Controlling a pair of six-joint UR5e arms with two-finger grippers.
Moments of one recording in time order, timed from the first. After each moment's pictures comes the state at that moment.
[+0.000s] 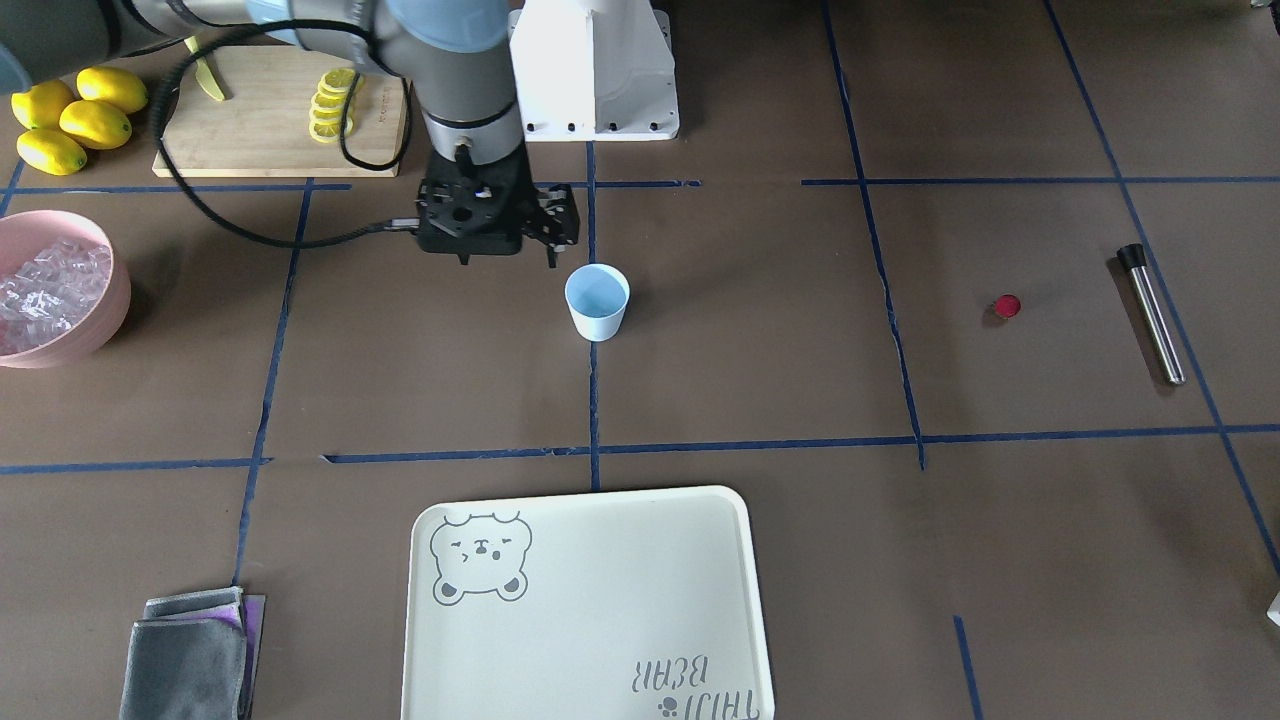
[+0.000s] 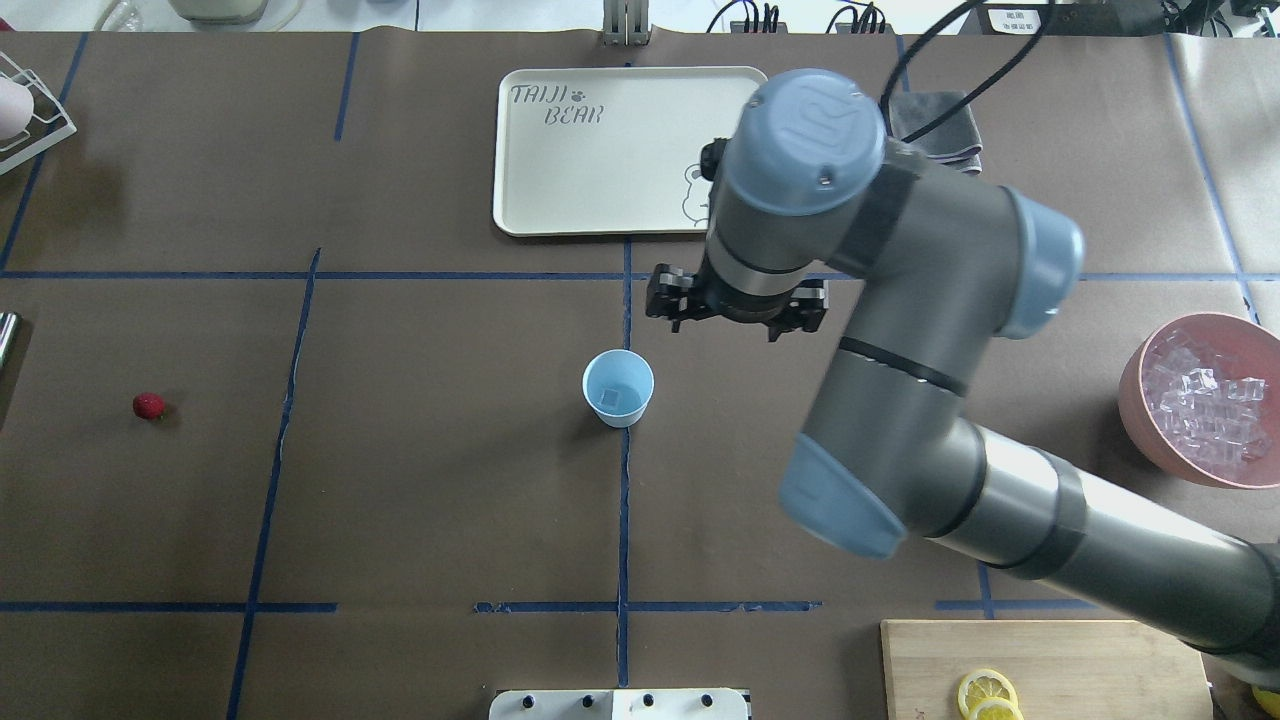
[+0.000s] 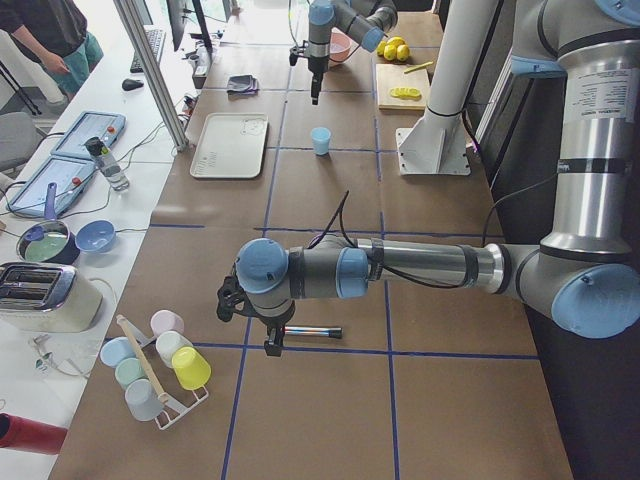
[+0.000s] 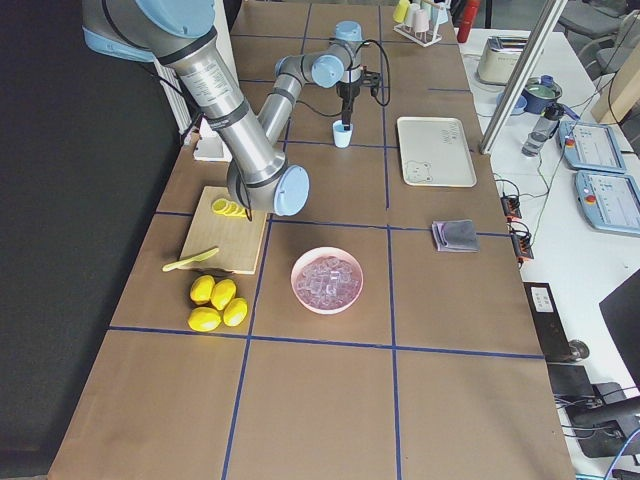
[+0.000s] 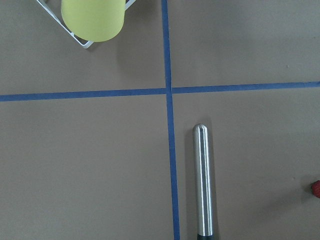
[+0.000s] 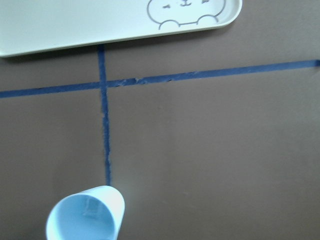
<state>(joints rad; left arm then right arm) -1.64 -1.55 -1.65 -1.47 -2.45 0.13 0.64 -0.91 1.91 -1.82 1.93 1.20</state>
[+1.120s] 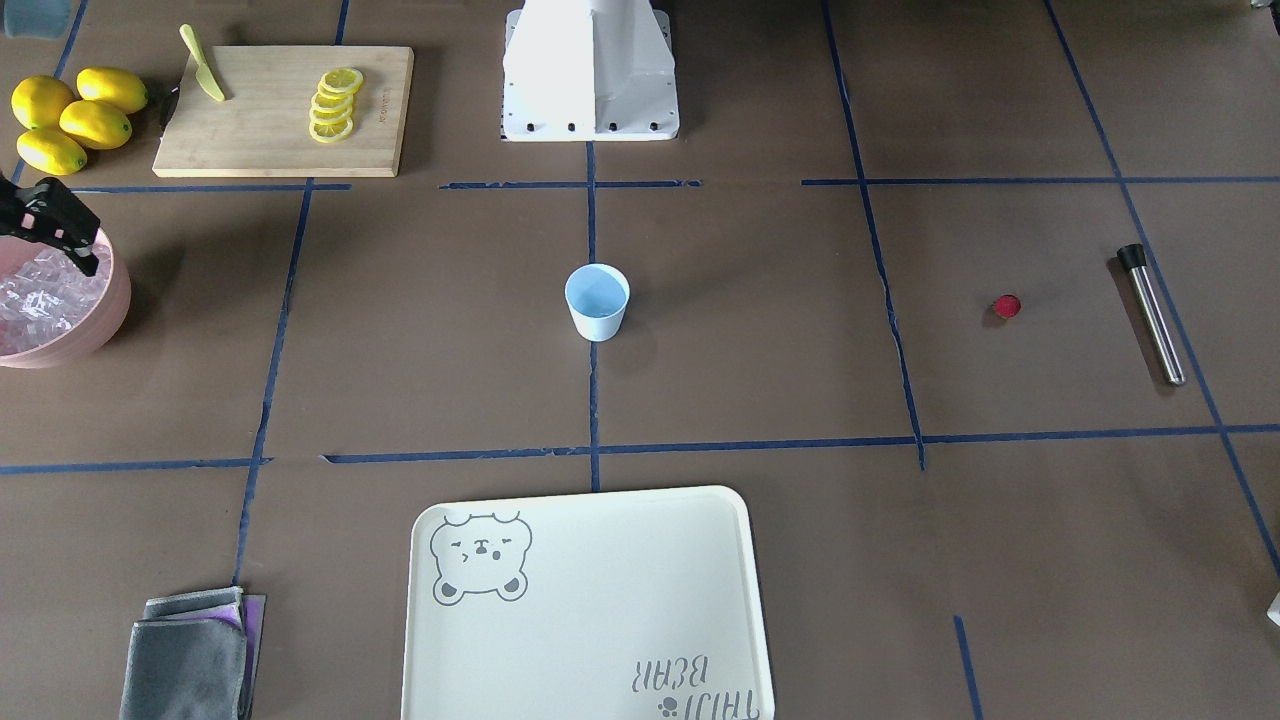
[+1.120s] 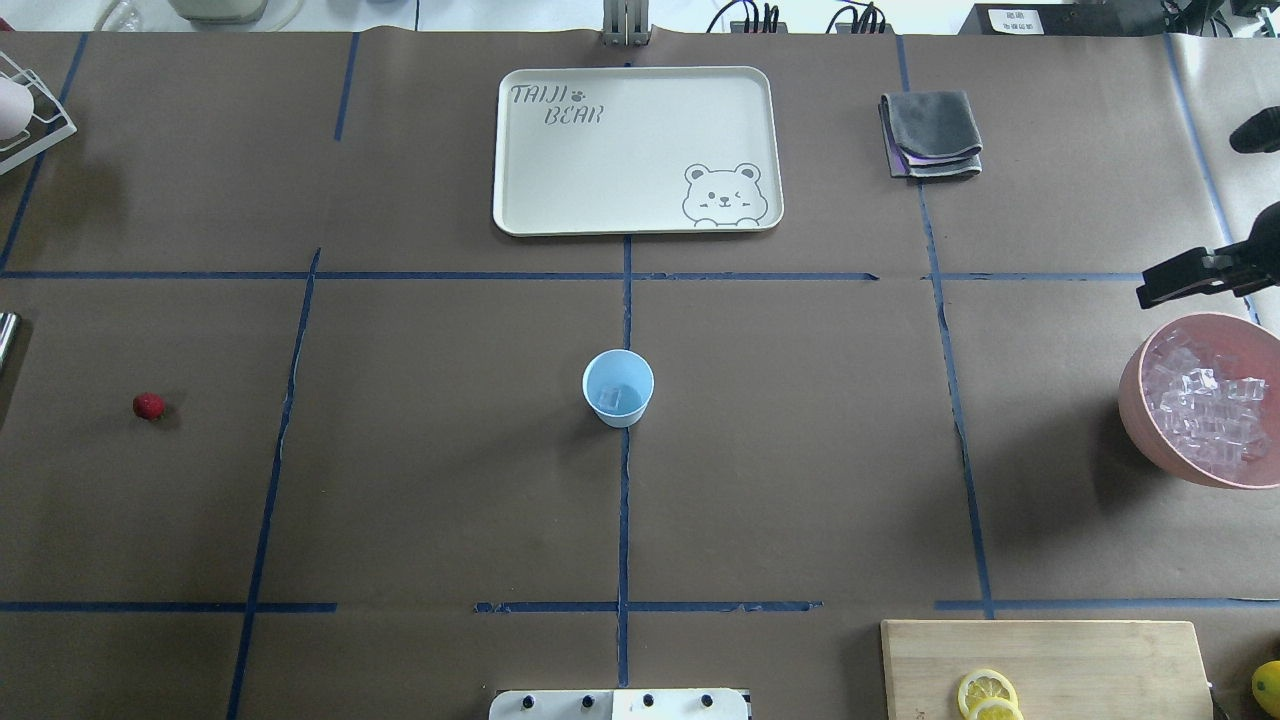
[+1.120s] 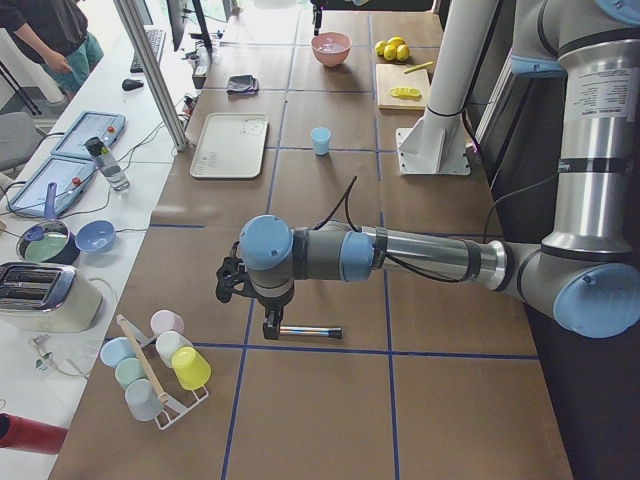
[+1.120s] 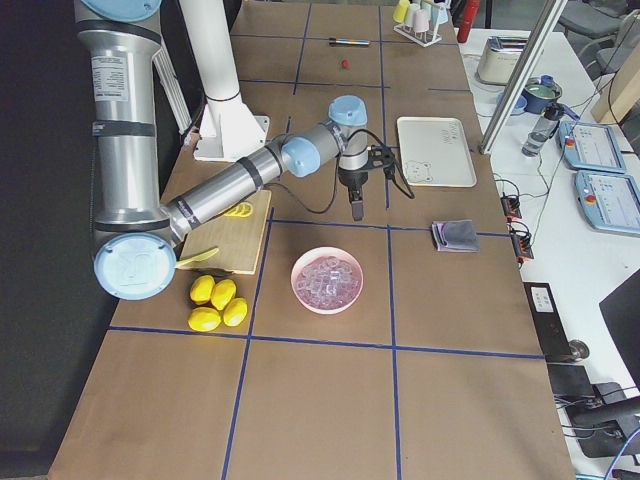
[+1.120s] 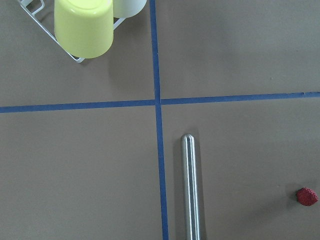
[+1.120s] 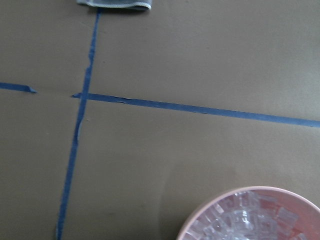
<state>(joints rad) -1.64 -1.55 -1.73 -1.47 -2.45 0.08 1.13 -1.65 2.04 -1.44 2.15 0.55</state>
